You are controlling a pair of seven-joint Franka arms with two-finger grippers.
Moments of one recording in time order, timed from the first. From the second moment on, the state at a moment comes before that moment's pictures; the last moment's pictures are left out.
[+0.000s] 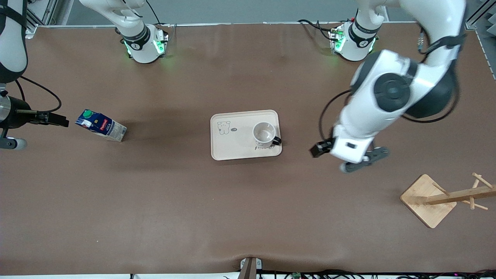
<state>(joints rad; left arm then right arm) -0.09 0.39 -0.34 -1.37 0.10 1.75 -0.80 -0.02 0.18 -0.10 -1.57 -0.02 1.52 -0.01</state>
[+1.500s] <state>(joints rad) 0.20 0.06 -0.24 -1.39 0.10 1.50 -0.15 -0.16 0.23 -0.09 -1.87 0.08 1.69 -0.01</state>
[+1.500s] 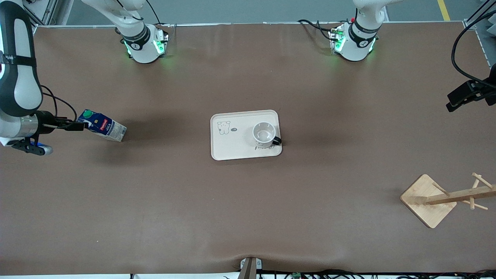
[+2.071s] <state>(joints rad) -0.01 -0.01 -0.03 -1.46 0.06 1.50 -0.14 -0.16 0.11 -0.09 -2.19 0.14 2.03 -0.01</state>
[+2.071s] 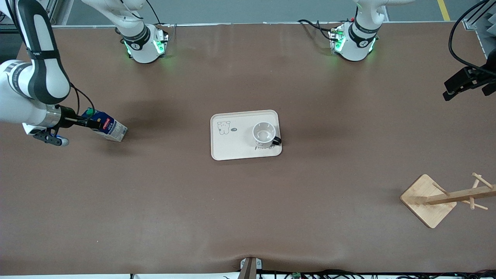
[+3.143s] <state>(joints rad) -0.01 -0.02 -0.03 -1.46 0.05 1.51 -0.14 0.10 0.20 -0.07 -1.86 0.34 1.76 0.09</state>
